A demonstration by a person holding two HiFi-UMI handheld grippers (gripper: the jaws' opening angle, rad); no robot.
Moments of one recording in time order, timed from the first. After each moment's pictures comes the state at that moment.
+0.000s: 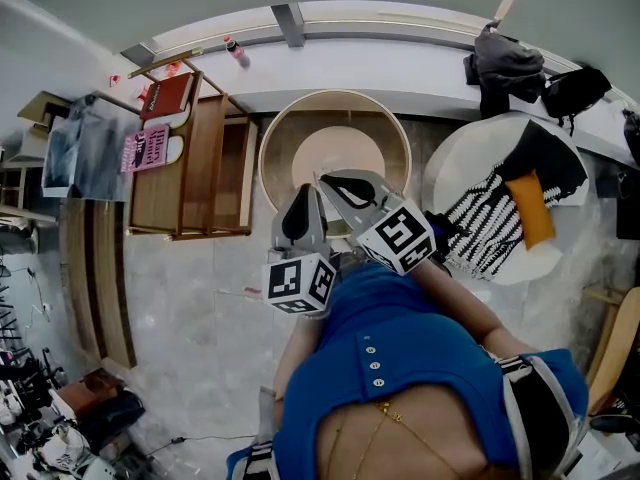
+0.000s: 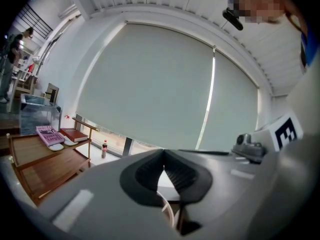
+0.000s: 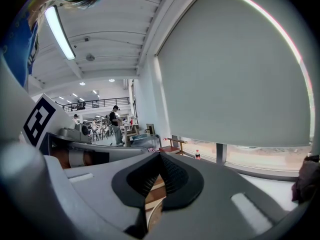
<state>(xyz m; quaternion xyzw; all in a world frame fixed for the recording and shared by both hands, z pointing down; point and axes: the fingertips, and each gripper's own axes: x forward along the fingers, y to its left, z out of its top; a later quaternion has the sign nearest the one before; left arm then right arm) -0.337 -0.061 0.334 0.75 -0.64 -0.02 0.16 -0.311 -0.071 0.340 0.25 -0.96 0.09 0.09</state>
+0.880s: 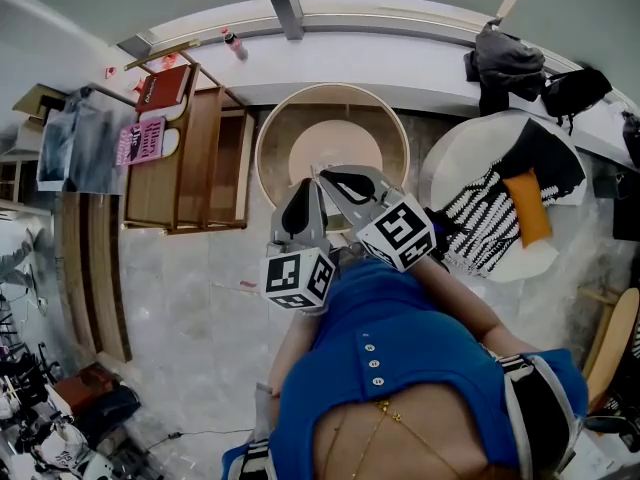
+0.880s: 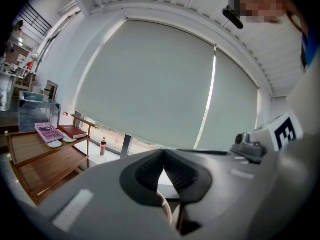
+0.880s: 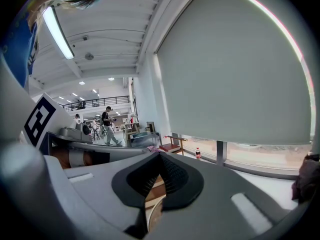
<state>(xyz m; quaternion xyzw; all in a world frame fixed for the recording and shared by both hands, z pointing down) -0.336 -0.066 0.340 0.75 -0.63 -0.01 0.18 -0.313 -0.074 0.346 0.25 -0.96 0.10 0.10</state>
